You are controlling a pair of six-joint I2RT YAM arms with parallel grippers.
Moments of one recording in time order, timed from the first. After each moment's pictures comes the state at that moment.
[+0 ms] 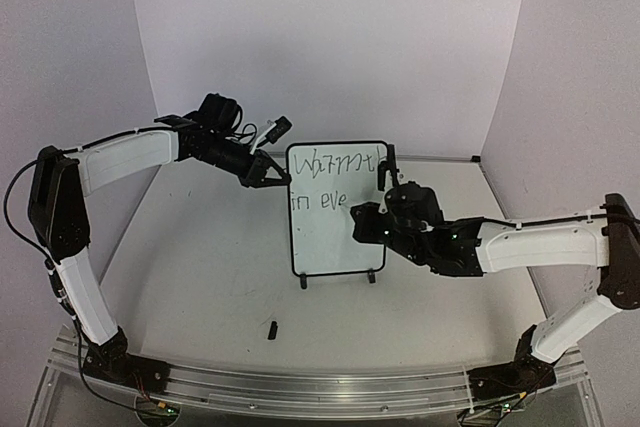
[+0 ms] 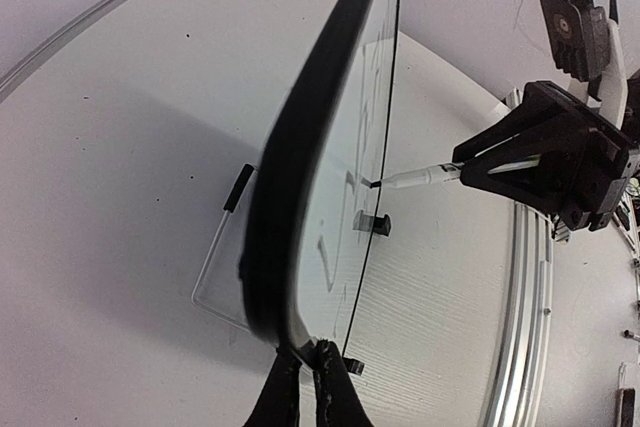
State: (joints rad) left arm -0.54 1.79 1.54 -0.53 0.73 0.21; right arm 0.99 1.50 0.90 0.18 0.44 0.65
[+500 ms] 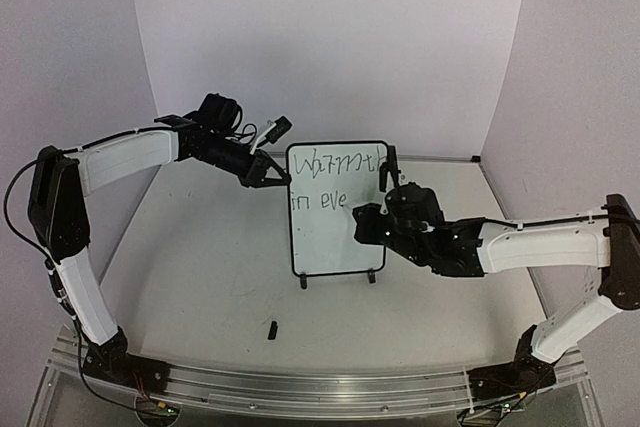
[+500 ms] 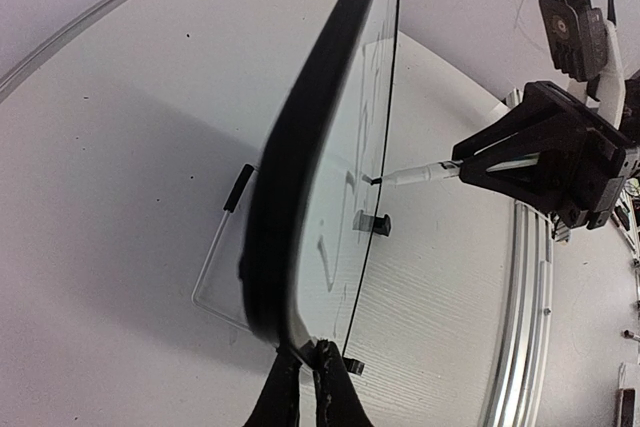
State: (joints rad) left arm -0.54 1.79 1.54 -0.53 0.73 0.21; right arm 0.99 1.49 0.90 0.16 0.46 0.66
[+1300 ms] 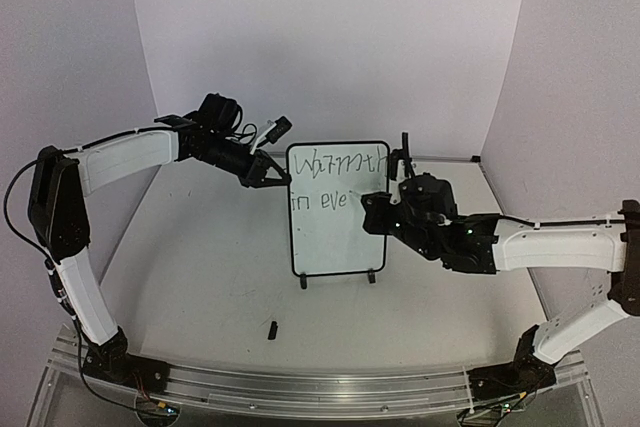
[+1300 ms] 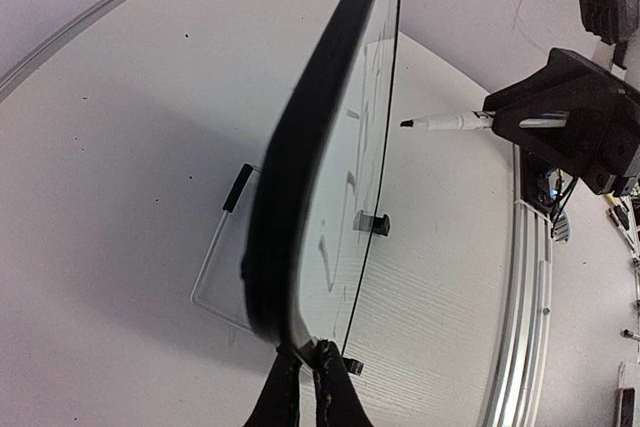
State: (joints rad) left arm -0.54 1.79 1.54 -0.53 0.73 0.22; right arm 0.99 1.42 0.90 0.15 0.49 0.59
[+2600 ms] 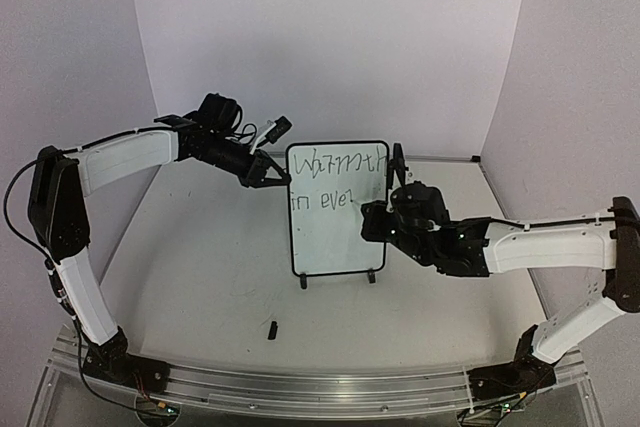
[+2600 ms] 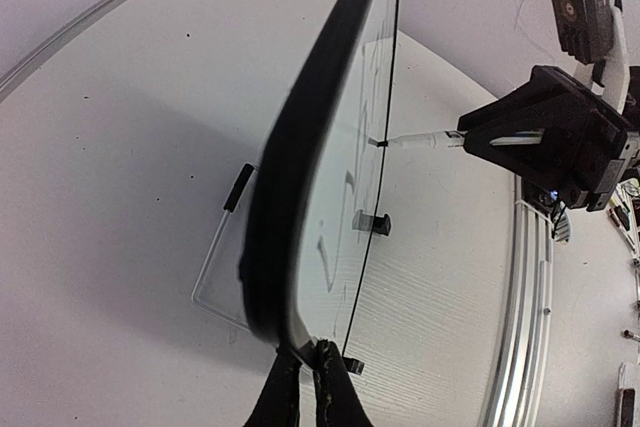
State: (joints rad) left arm -0.54 1.79 1.54 -0.54 0.73 0.21; right arm 0.99 1.46 0.89 0.14 0.52 0.62
